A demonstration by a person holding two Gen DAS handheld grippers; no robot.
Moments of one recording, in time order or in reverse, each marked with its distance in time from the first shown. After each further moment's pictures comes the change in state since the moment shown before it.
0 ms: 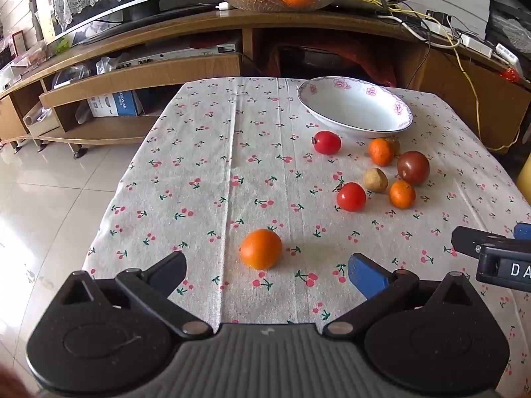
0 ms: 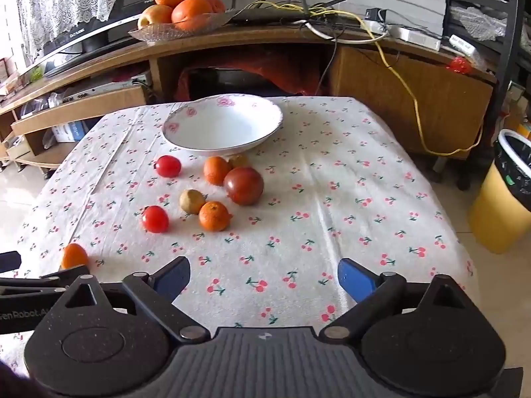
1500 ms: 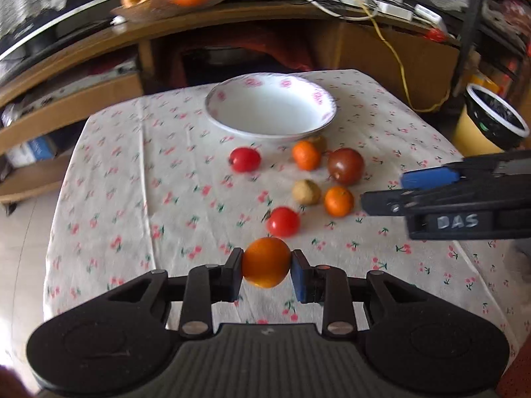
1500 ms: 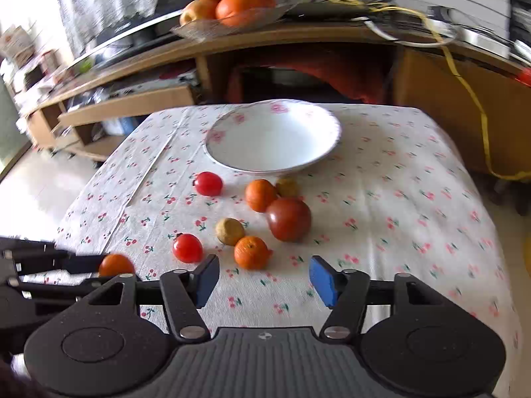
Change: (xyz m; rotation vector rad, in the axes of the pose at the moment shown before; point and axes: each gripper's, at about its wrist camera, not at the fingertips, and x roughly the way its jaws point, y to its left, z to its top) left arm 0.025 -0.025 0.049 0.266 0.053 -0.249; right arm 0.041 -0.002 0.044 -0.108 0.079 0.245
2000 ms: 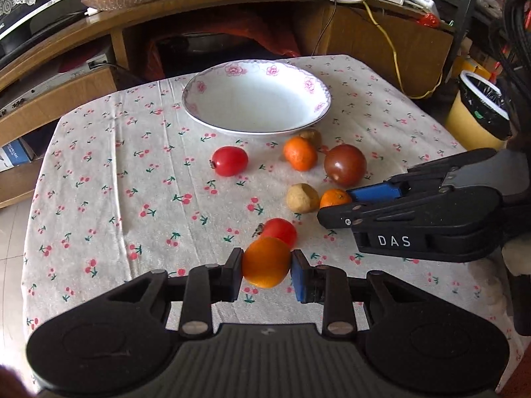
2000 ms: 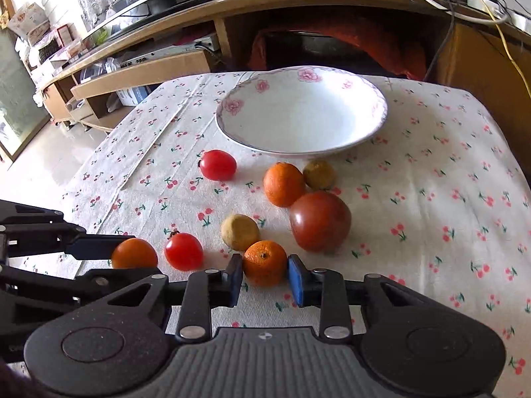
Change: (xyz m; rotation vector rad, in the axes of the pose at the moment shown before) left arm 0.033 0.004 0.014 0.008 0.056 -0.045; right arm 0.054 0.001 0.009 -0.046 0.092 0.084
